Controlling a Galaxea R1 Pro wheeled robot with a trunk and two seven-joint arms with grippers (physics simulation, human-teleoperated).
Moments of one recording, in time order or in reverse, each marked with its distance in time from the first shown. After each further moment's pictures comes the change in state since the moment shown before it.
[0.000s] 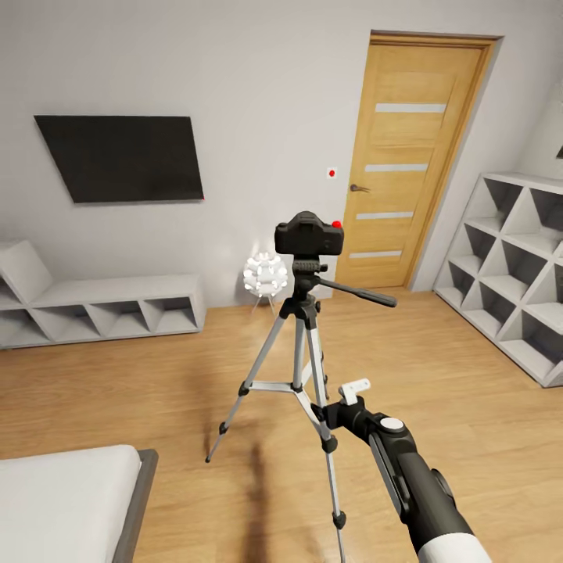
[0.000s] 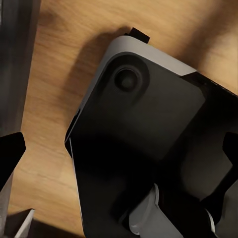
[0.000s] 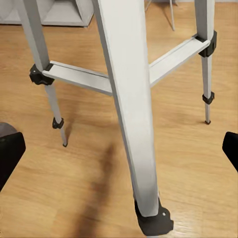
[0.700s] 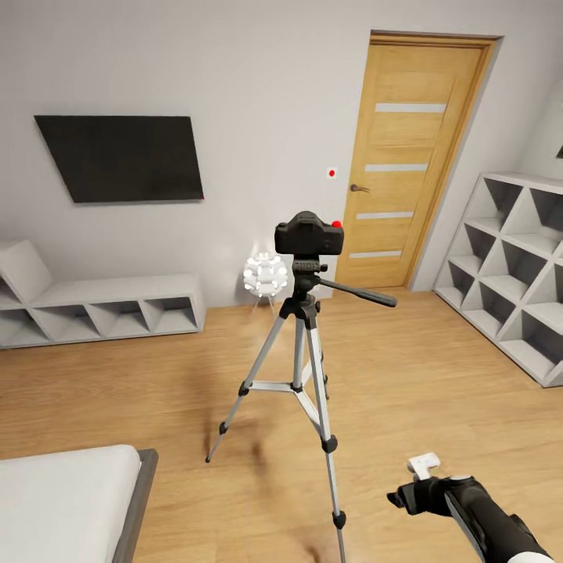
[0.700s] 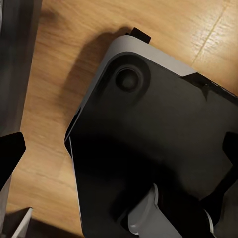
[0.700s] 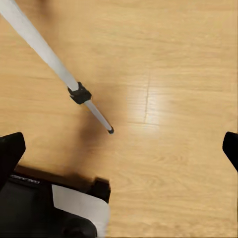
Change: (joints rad) left arm 0.000 0.002 0.001 0.001 0.012 0.000 0.000; right arm -0.003 -0.304 -0.006 0.495 -0.009 0.014 0.079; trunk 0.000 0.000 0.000
